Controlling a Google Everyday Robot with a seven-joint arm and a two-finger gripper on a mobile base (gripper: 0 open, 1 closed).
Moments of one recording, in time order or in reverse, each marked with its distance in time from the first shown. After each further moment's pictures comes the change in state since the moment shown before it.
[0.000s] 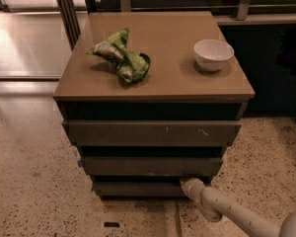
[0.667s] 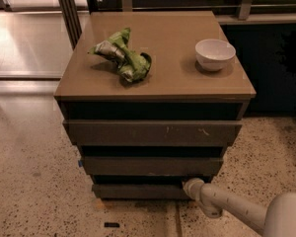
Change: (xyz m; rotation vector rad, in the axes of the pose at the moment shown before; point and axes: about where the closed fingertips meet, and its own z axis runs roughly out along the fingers) arm 0.022 -0.007 0.006 0.008 0.111 -0.020
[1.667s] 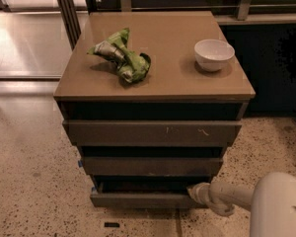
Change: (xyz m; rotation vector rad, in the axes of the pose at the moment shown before) arm 0.039 -0.007 -0.024 -0.095 0.172 -0.001
